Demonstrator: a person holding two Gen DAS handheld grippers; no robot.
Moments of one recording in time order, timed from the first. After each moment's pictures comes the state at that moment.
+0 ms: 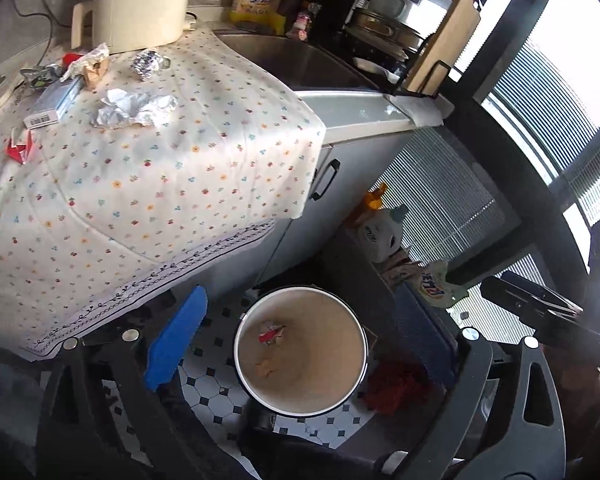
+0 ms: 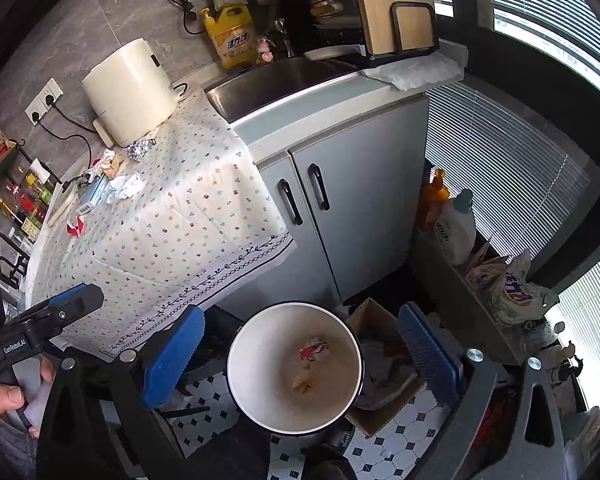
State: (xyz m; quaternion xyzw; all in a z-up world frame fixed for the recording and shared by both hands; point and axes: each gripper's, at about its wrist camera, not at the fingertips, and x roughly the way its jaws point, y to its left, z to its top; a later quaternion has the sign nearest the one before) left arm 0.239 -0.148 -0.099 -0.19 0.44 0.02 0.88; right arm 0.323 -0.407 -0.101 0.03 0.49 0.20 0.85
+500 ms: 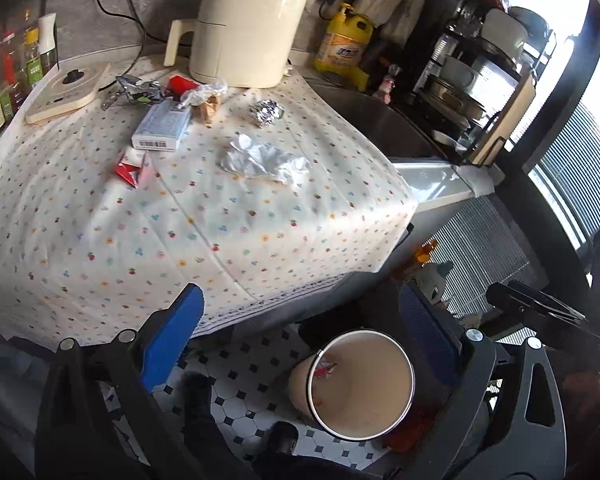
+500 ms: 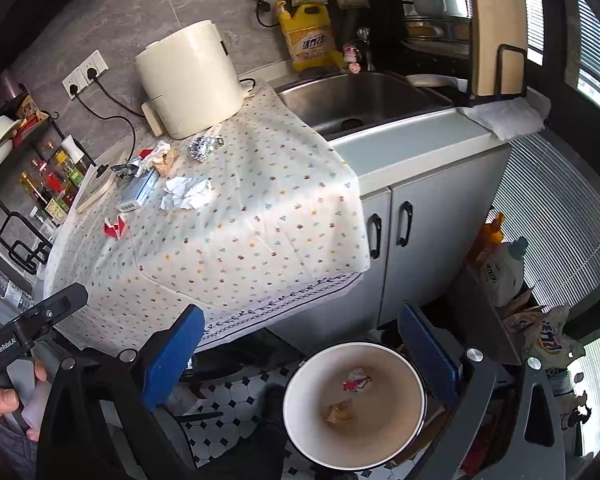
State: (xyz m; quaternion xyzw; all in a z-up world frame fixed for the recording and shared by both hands) left arm 0.203 -0.029 -0.072 -0.22 0.38 0.11 0.89; right arm 0.340 -0.277 -0.078 0.00 0.47 0.27 0.84
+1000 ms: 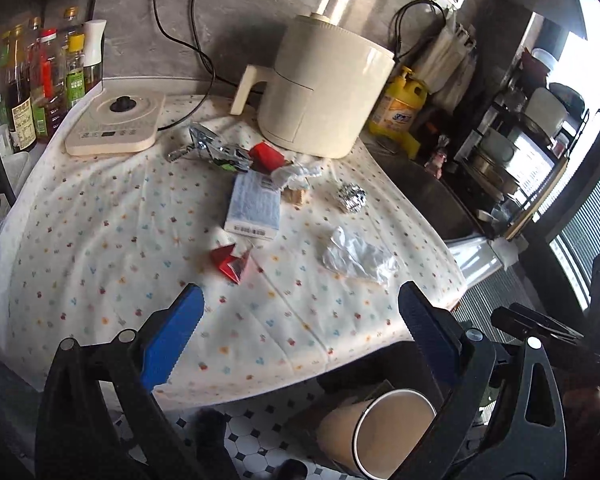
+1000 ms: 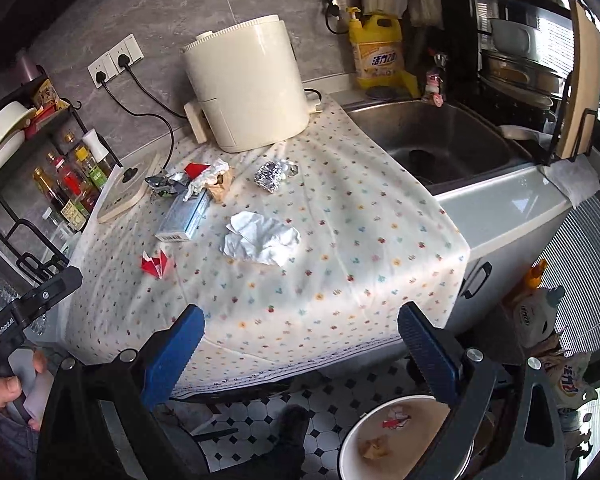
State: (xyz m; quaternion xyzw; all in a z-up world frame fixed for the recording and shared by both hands) left arm 0.199 0.109 -0.049 -0.24 0.32 0.16 0.90; right arm 0.363 -0.142 -0.051 -0.02 0.45 0.31 0.84
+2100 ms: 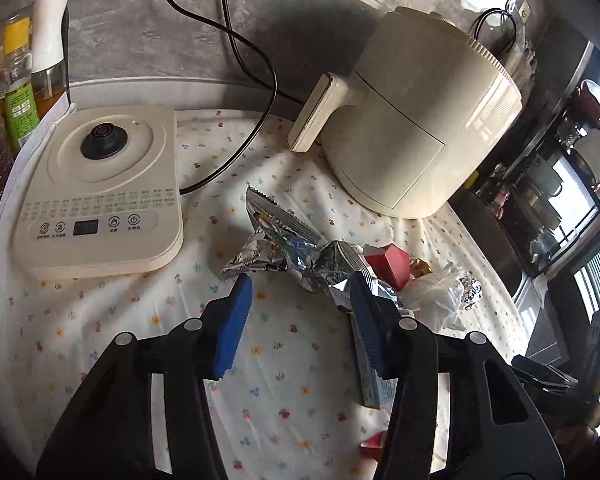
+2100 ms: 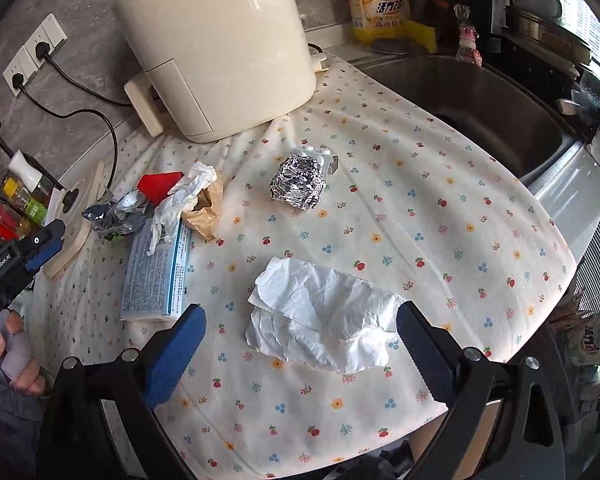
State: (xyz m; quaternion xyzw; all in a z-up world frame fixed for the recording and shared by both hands) left arm 0.325 0.323 -0.096 -0.25 0.36 0.12 0.89; right arm 0.443 0.015 -0.123 0.00 0.53 0.20 0.83
